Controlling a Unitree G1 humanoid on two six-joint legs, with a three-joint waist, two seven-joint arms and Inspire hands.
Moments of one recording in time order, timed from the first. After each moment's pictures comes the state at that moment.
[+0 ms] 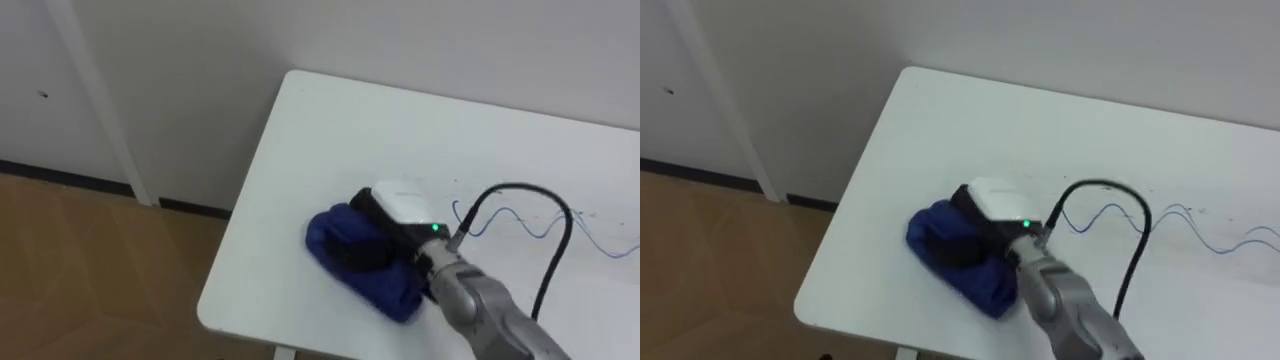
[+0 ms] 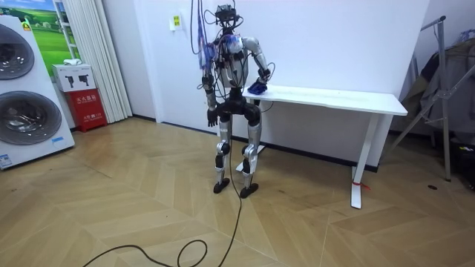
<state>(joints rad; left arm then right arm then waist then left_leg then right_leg) 0.19 0.21 -0.03 0.88 0.51 0.15 0.10 -0.29 -0.34 0.36 0.49 -0.72 0.02 -0.06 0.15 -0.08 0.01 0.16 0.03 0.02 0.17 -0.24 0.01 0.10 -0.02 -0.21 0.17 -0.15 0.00</state>
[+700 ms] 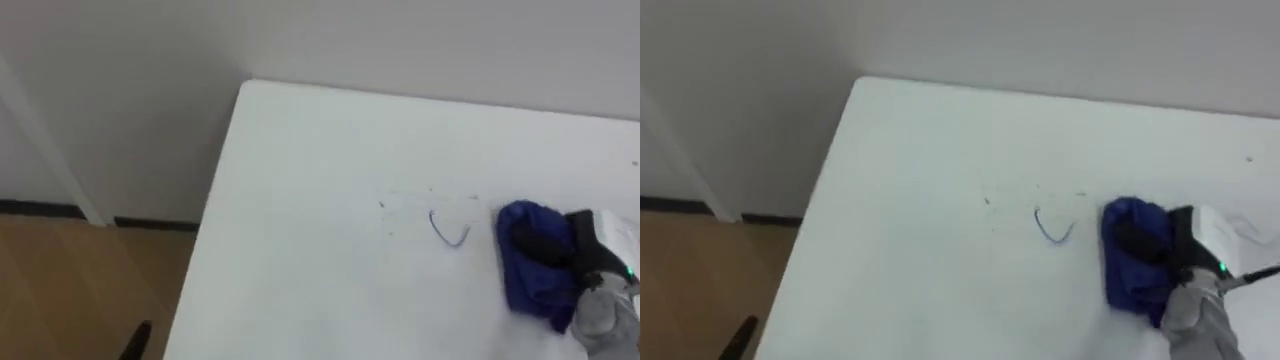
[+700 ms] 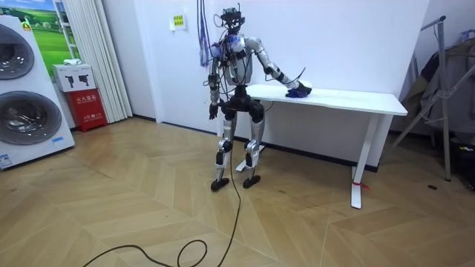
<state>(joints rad) 0.16 0.32 0.20 0.97 0.32 0.10 0.13 -0.10 -0.46 -0.14 0.98 -0.55 -0.13 -0.38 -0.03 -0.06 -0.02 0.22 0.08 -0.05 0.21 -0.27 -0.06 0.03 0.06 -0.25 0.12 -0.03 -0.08</state>
